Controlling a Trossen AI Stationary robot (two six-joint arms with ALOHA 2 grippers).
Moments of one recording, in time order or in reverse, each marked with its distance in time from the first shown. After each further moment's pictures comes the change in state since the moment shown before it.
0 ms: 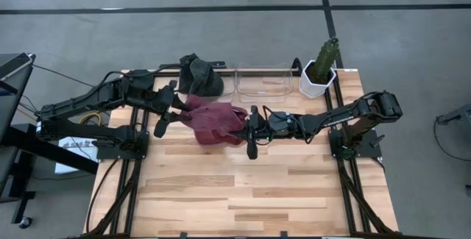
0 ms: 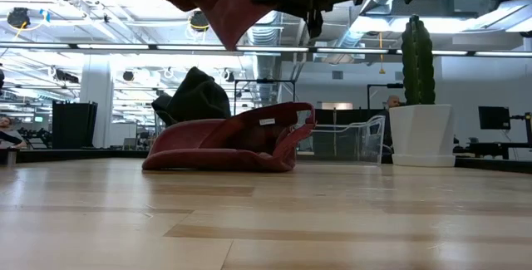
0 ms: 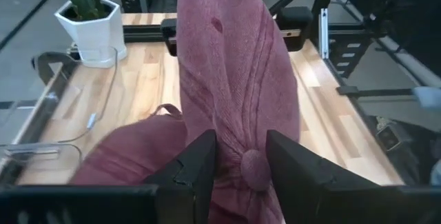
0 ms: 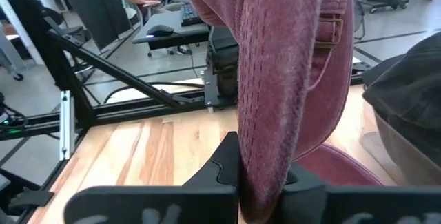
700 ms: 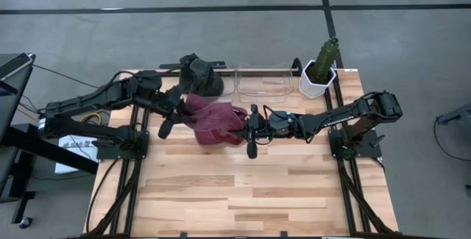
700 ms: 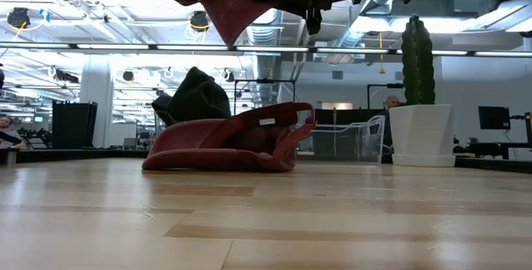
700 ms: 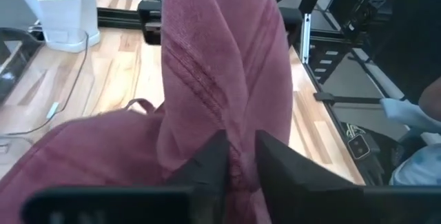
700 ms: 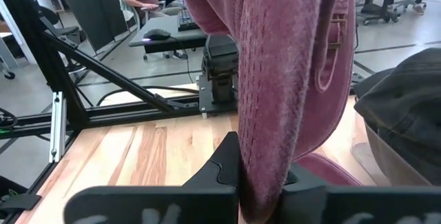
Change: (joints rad) left arm -0.011 0.063 0.000 0.036 0.069 -0.105; right arm -0.002 0.000 0.000 0.020 0.002 -0.039
